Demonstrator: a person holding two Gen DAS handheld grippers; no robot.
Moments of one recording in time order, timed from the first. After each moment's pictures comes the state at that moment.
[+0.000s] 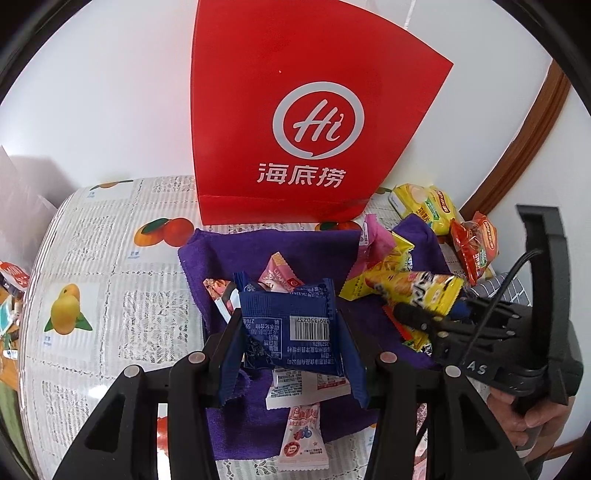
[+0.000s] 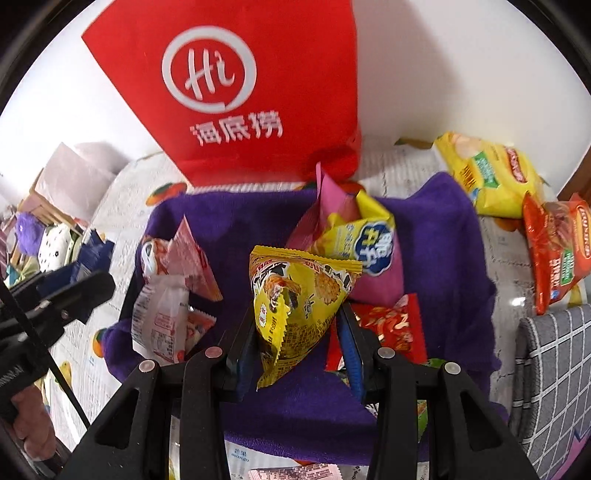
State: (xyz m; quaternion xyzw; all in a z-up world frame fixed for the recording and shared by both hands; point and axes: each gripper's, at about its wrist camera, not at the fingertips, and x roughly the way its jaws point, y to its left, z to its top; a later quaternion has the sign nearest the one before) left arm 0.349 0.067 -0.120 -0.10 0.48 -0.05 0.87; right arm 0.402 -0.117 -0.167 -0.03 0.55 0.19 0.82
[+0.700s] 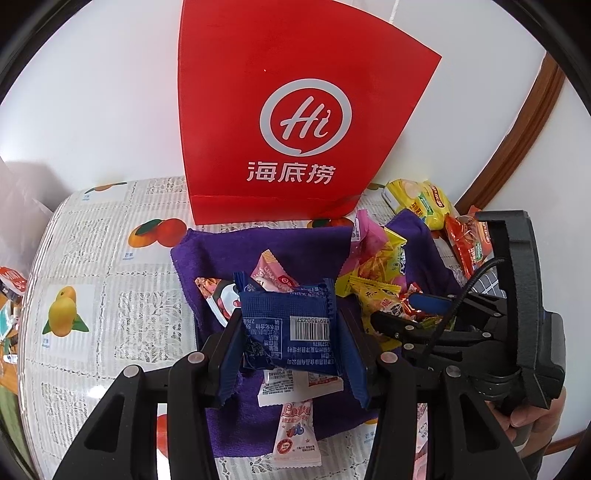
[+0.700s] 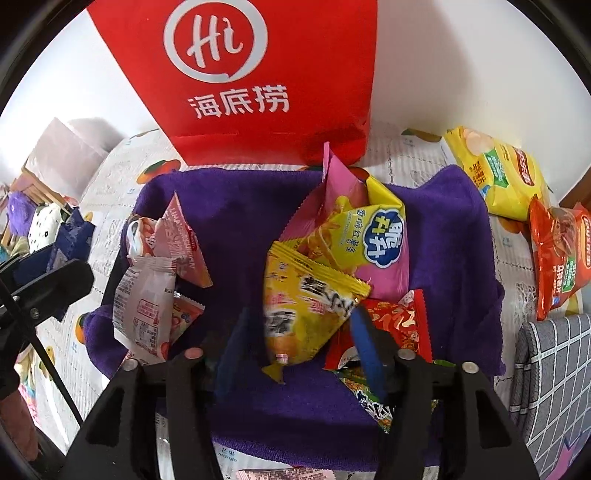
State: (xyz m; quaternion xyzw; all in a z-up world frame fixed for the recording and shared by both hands) left arm 0.348 0.061 -0.119 -0.09 0.48 -0.06 0.87; right arm 0.403 -0.102 -0.182 -0.06 0.55 0.18 0.81
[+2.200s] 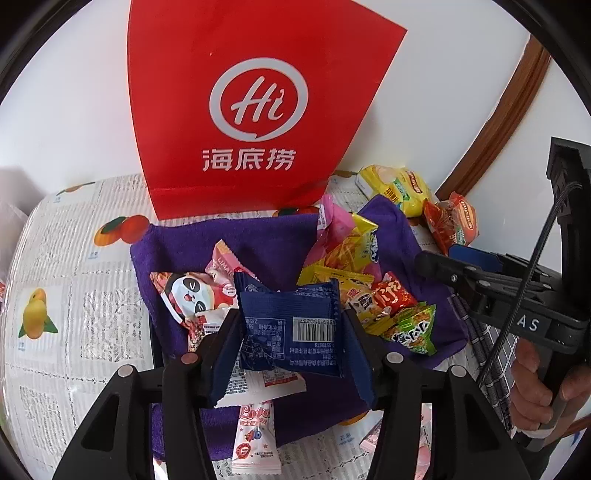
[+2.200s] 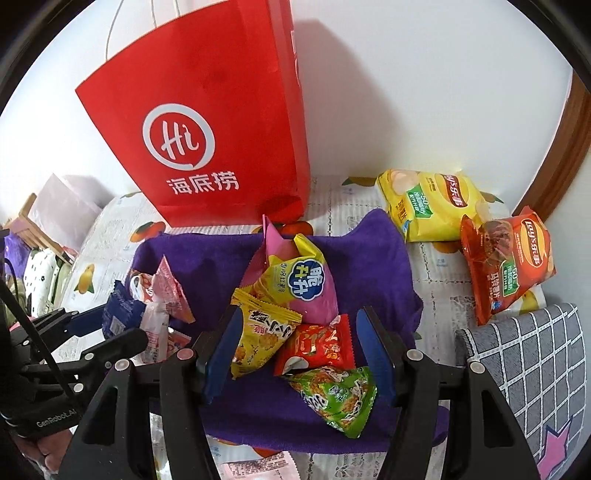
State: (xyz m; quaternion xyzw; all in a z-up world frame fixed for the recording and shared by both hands) left arm 0.346 0.033 -0.128 -0.09 0.48 -0.10 0.87; right arm 0.392 -0.159 -0.123 -0.02 0.49 0.14 0.86
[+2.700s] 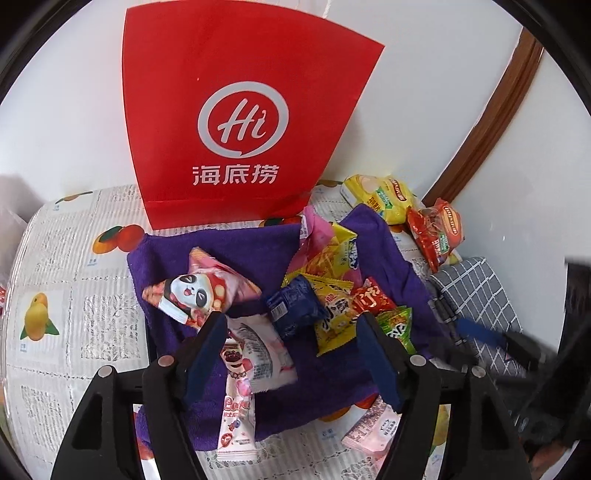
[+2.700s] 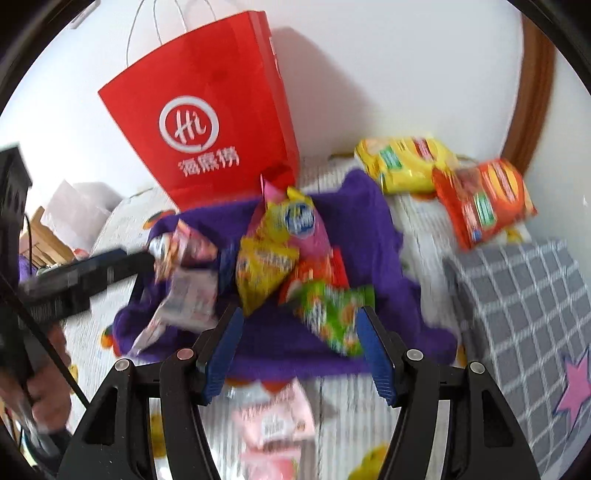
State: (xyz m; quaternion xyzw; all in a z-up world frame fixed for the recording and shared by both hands) left arm 0.337 0.027 -0.105 -0.10 0.47 -0.11 0.87; right arm 0.308 -0.186 -0.130 0.03 0.49 0.12 0.86
